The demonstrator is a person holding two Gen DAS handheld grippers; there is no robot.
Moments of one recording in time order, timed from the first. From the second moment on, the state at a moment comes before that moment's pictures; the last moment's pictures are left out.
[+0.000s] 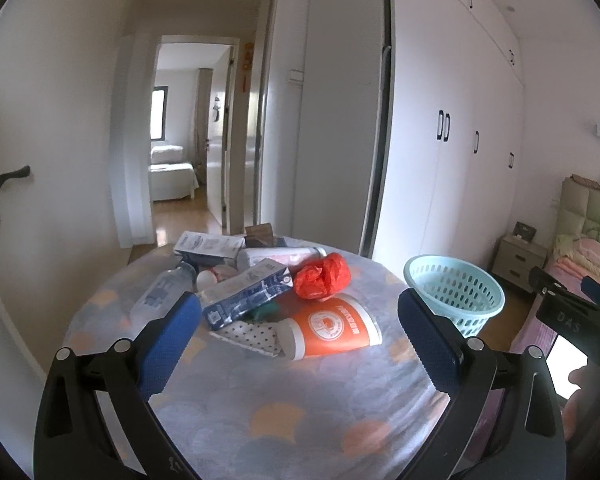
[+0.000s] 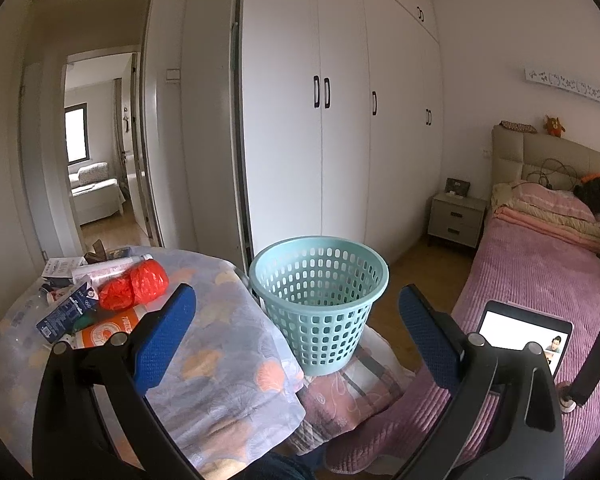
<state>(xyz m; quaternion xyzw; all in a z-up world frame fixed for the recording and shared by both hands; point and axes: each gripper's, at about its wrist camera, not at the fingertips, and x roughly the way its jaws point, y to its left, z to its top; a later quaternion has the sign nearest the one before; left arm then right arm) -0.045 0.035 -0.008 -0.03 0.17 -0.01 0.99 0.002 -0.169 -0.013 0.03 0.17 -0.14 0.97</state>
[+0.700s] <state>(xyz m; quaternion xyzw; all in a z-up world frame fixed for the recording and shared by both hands) -0.038 0.040 -0.014 -0.03 0.18 0.00 0.98 0.011 -0.167 -0.021 0.02 0.18 -0.14 0.97</state>
